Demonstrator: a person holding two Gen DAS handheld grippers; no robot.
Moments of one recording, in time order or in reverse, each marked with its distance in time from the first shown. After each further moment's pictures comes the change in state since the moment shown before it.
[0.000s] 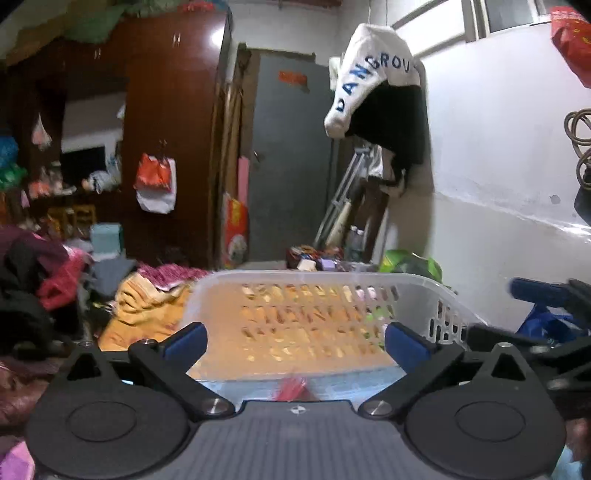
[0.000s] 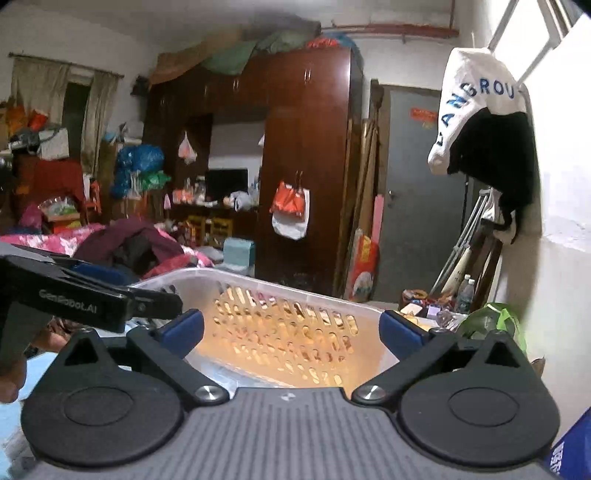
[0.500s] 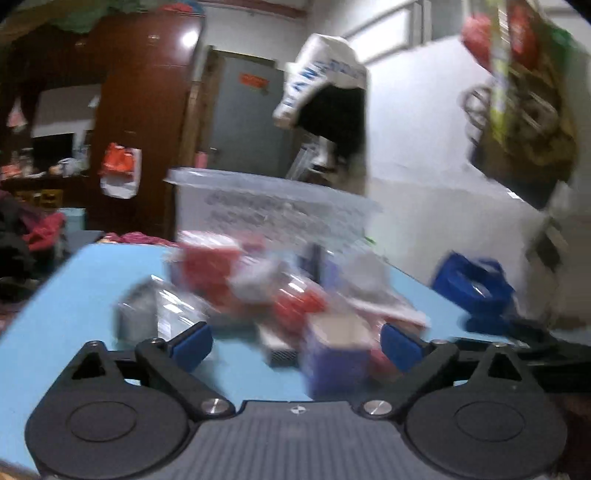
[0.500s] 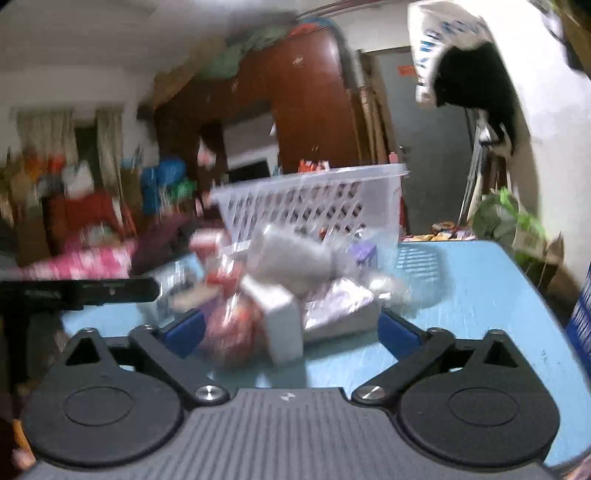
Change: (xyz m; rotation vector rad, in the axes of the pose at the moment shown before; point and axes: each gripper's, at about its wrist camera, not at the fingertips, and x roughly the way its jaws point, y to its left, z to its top) left arm -0.145 -0.025 -0.165 -0.006 -0.012 -0.192; right arm -0.135 0.032 -0.135 0.154 0.069 0.102
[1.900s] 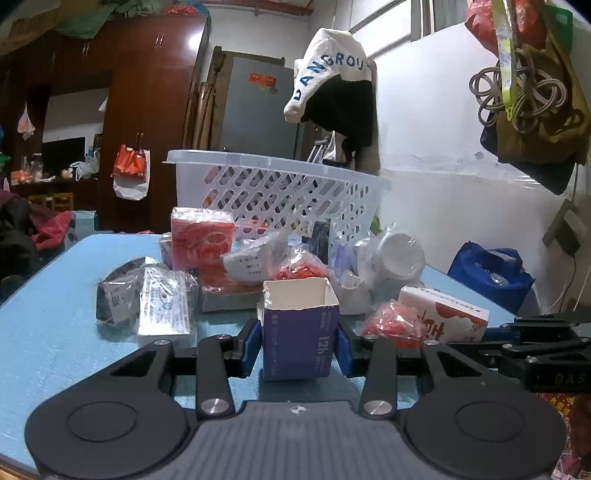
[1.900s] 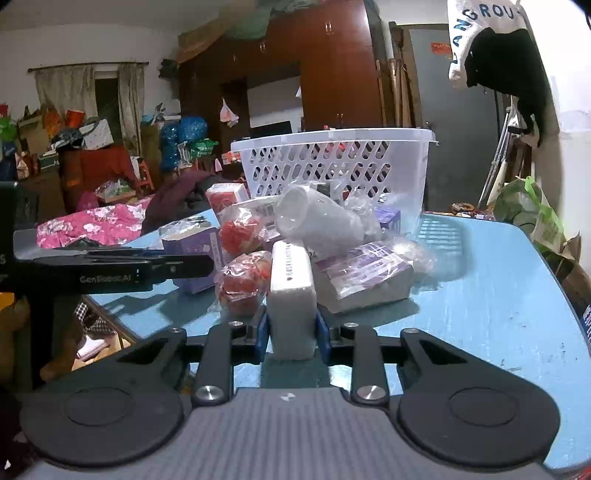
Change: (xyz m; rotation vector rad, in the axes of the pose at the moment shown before) left arm 0.020 -0.008 -0.021 0.012 -0.015 0.072; right arm -0.001 0.001 -0.015 -0.039 0.096 0.066
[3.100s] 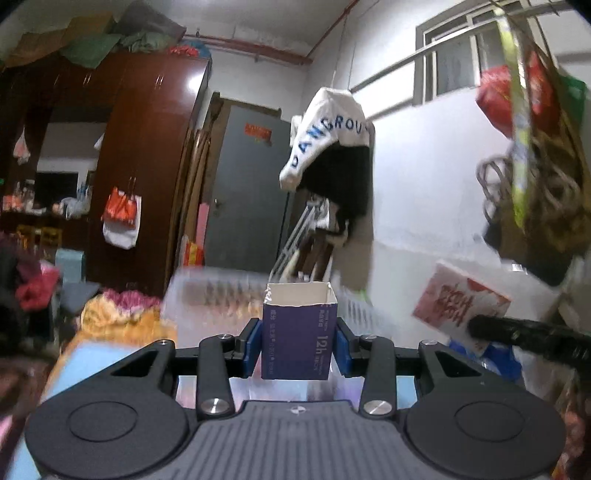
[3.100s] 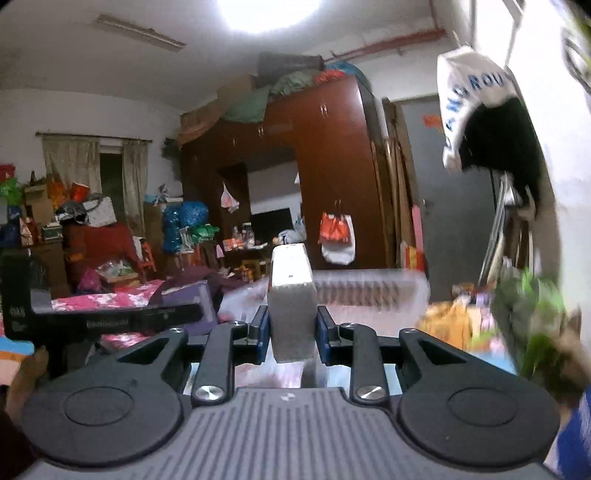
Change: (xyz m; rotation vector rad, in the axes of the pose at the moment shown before) left arm 0.023 0.032 0.146 -0.025 -0.161 -0.038; right arm 0.002 -0.021 0.125 -0.007 -0.273 -0.005
